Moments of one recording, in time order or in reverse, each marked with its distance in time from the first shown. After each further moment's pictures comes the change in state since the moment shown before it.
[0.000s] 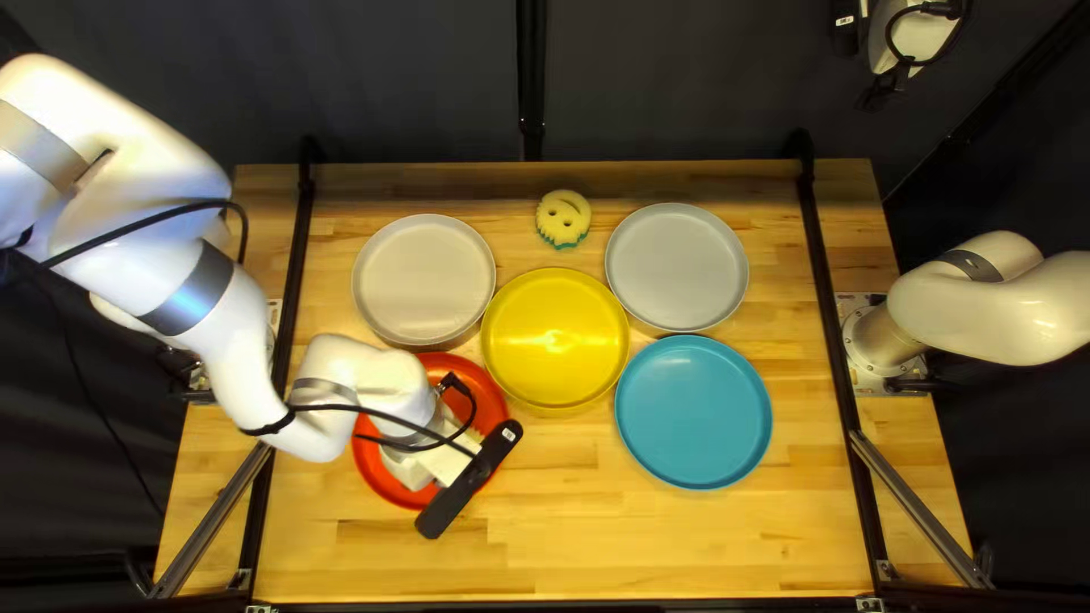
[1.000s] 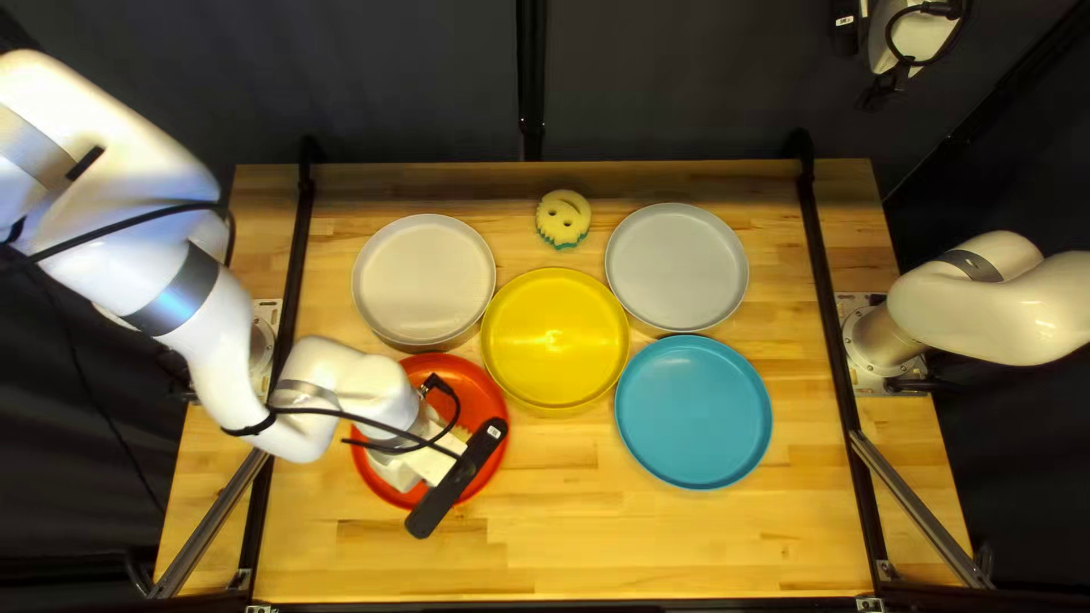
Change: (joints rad) left arm 0.144 0.032 0.044 -0.130 -0.066 0.252; right arm 0.000 0.000 0.000 0.000 0.000 0.000
